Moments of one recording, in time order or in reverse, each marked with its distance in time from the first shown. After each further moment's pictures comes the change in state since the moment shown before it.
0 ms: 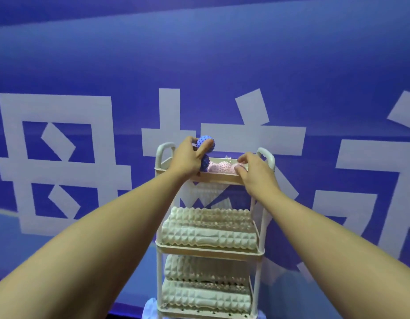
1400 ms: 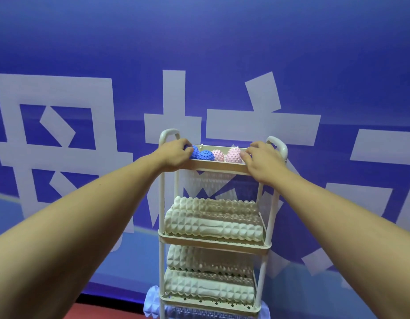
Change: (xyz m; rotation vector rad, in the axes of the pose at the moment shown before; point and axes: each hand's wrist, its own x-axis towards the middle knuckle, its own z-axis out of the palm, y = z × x) left_hand 0.019 -0.044 -0.041 0.641 -0.266 0.052; right_hand 0.033 0.015 0.010 -0.366 -0.139 -0.128
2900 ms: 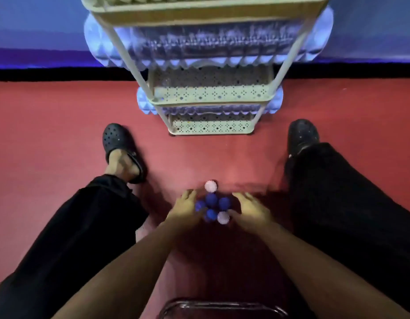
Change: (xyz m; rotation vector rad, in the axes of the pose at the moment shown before) left_hand -0.557 -0.192 0.567 -0.153 -1.041 -0.474; right_hand -0.633 0.010 0.466 0.326 -1.273 0.504
